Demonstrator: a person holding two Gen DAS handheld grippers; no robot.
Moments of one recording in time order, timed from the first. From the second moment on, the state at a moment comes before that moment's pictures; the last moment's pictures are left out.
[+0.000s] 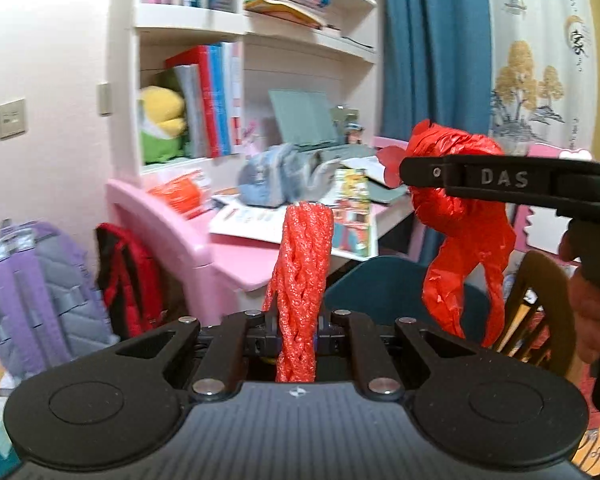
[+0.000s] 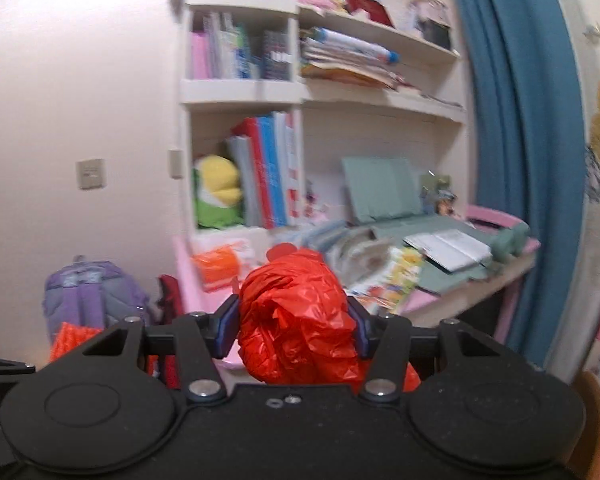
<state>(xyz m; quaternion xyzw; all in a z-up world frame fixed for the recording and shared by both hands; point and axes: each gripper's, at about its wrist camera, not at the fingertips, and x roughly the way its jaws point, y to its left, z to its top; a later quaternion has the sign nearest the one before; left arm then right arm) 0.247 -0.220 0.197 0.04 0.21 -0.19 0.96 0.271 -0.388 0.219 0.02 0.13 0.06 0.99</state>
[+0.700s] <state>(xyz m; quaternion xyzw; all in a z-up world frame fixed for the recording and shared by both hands) 0.357 -0.362 0.112 0.07 0.33 -0.25 0.91 0.380 -0.476 0.125 0.04 0.24 0.01 0.97</state>
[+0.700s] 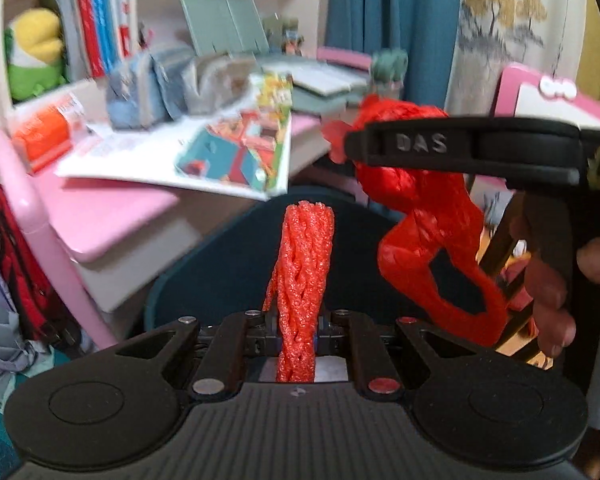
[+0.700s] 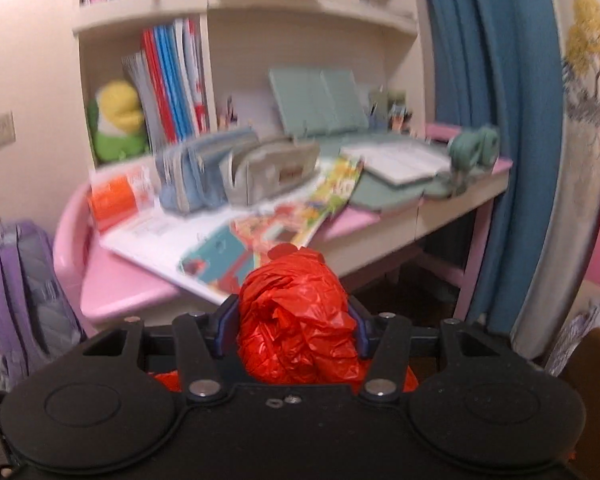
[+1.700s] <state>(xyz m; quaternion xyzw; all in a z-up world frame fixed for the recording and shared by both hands) 0.363 -0.370 0.079 0.09 0.37 -0.26 0.89 0.400 -0.496 0.091 0.10 0.37 0.02 0.93</state>
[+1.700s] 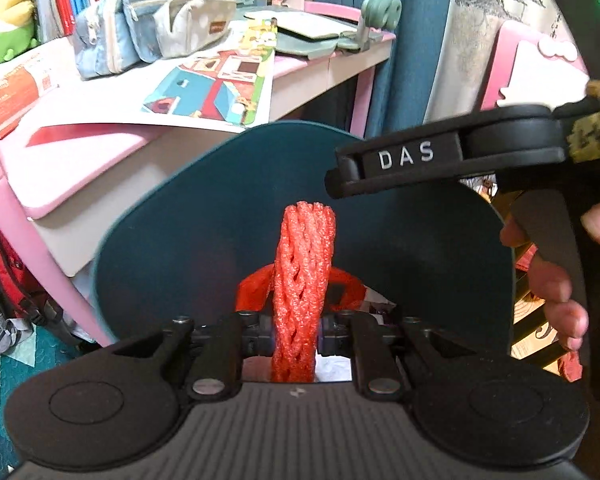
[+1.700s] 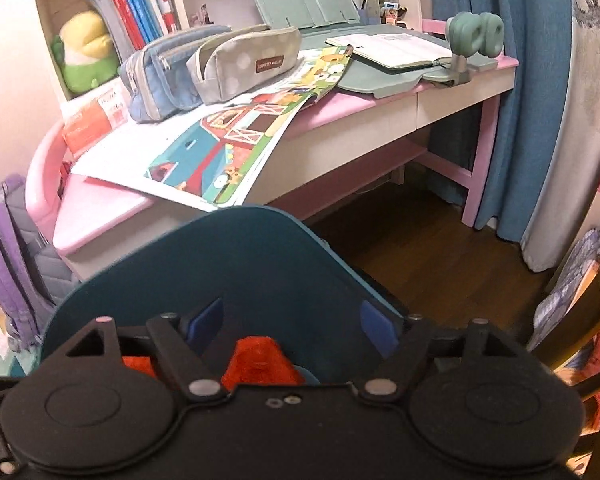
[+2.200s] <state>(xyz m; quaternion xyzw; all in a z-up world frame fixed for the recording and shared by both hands) 0.322 -0.293 0.121 0.03 0.33 -0.24 0.91 0.300 -0.445 0.143 0.07 0.24 0.12 0.96</state>
